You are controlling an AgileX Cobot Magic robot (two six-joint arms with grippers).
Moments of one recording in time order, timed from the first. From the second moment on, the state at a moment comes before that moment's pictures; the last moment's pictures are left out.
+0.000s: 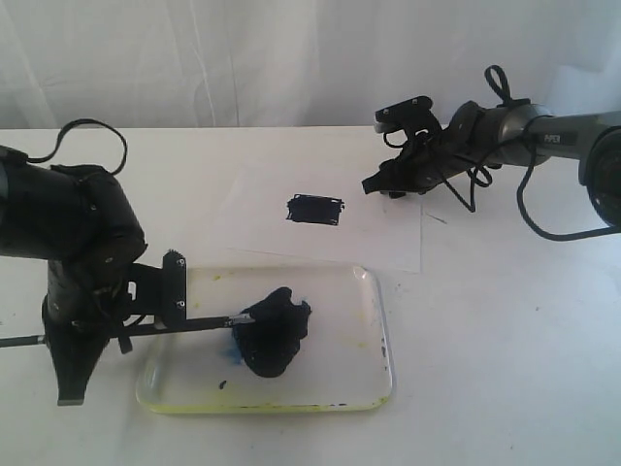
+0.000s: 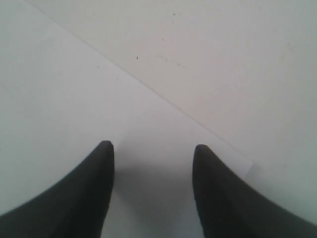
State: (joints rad) left arm -0.63 1.77 -0.95 0.57 0.90 0.40; right arm 0.19 2.43 -1.82 0.44 0.34 -0.62
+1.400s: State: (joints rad) left arm -0.63 1.58 -1.00 0.50 0.78 0.30; right arm 0.19 2.41 -1.82 0.43 0.39 -0.62
